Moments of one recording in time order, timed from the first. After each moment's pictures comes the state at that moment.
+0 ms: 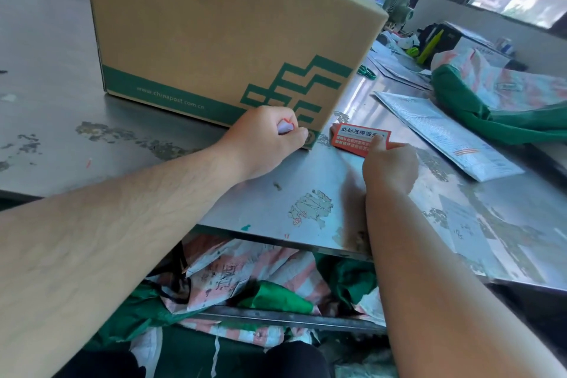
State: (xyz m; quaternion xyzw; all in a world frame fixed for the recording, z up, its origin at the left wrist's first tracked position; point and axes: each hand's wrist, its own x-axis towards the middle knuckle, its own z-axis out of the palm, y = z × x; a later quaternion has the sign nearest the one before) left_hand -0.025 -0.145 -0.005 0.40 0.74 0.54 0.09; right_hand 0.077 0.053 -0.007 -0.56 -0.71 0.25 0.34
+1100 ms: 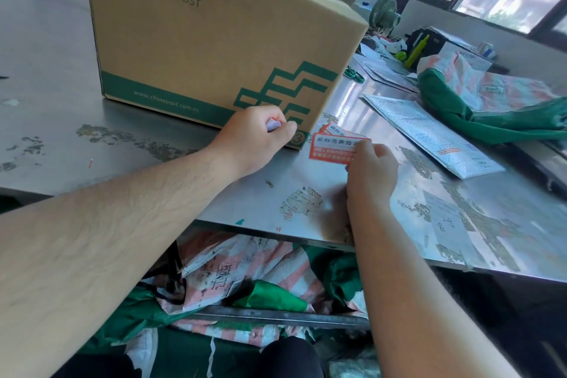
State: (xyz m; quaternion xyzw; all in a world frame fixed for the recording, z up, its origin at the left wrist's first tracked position) left_hand -0.024 -0.147 -0.006 0.38 0.73 0.56 0.06; right_hand 0.096 -0.001 0.001 -0.44 -0.69 0.39 0.42
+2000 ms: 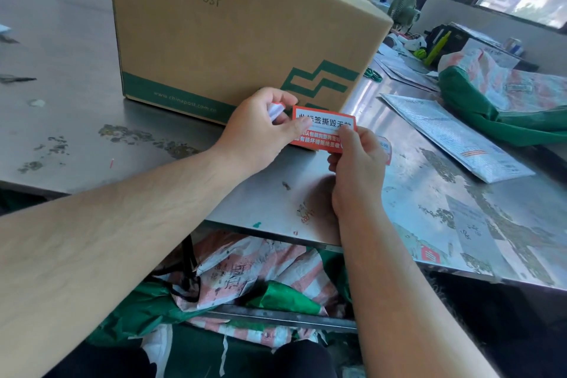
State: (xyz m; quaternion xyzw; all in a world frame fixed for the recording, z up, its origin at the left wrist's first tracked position) left_hand -0.024 -0.155 -0.001 0.32 0.67 0.66 0.07; right_hand 0.072 -0.040 -0.003 -0.28 -0.65 0.56 0.43
